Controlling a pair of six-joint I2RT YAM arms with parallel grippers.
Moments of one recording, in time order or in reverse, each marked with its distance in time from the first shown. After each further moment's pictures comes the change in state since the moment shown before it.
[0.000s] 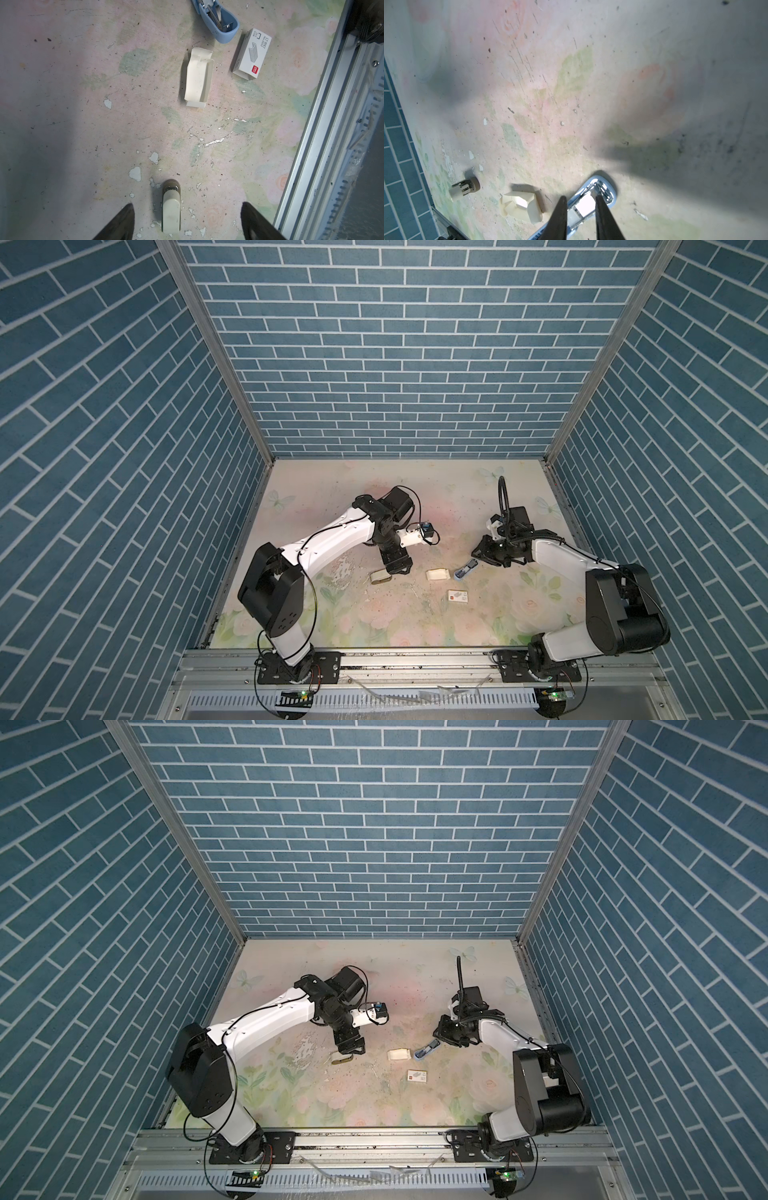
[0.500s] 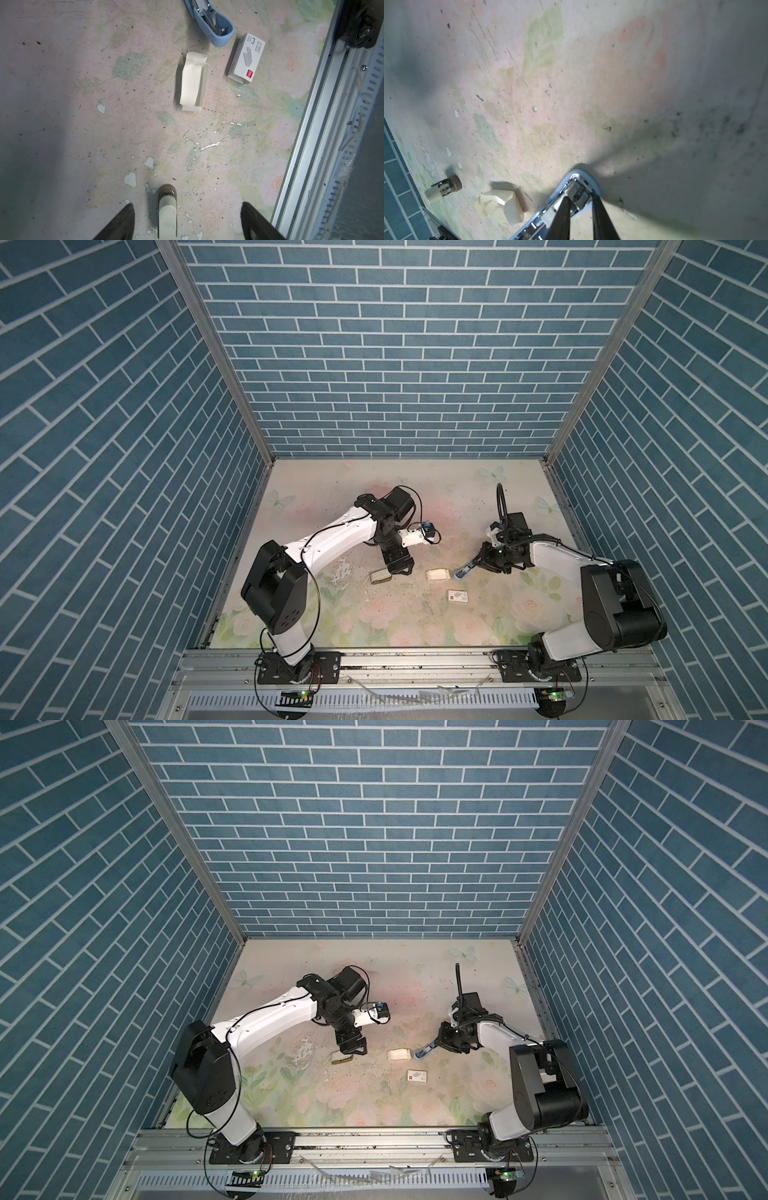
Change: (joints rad) left arm 0.000 0.031 0.020 -0.003 0.037 0.000; right arm 0.000 0.024 -0.055 0.023 0.000 0.000
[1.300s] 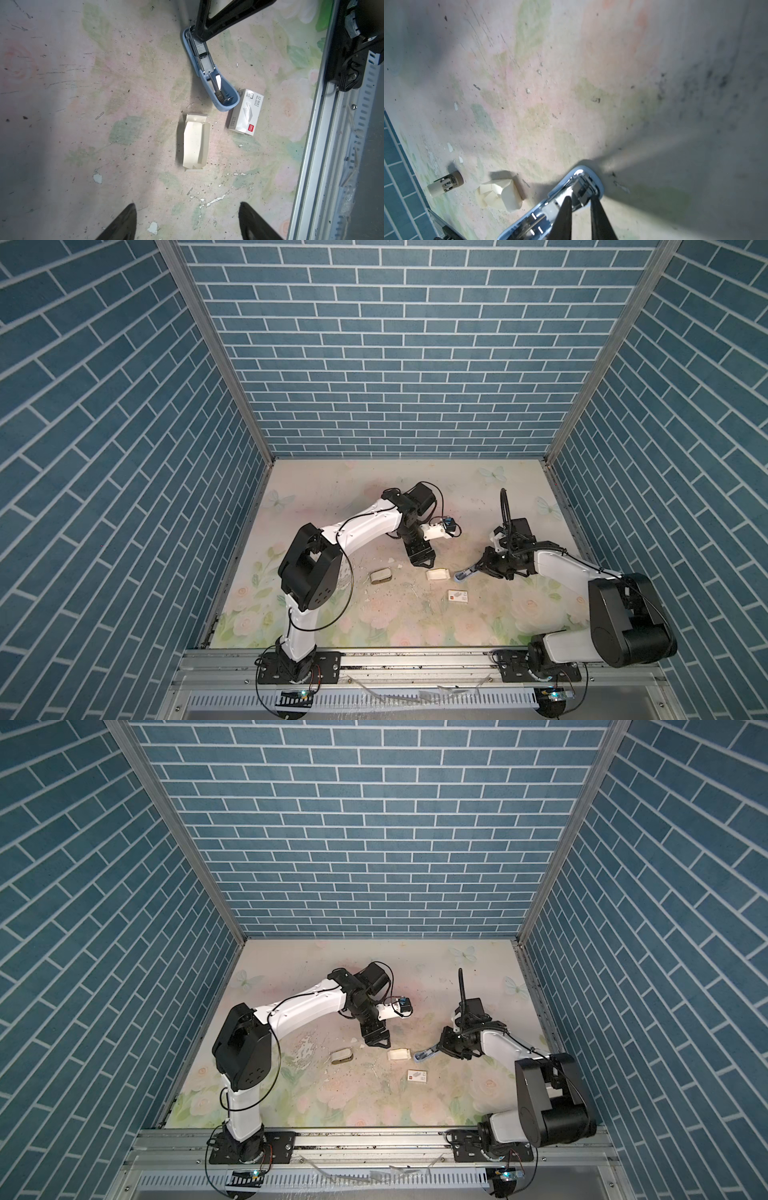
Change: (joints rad) left arm -0.055 0.234 0.206 0.053 0.075 -0.022; right arm 0.000 -0.108 -0.069 -0.007 0.006 0.053
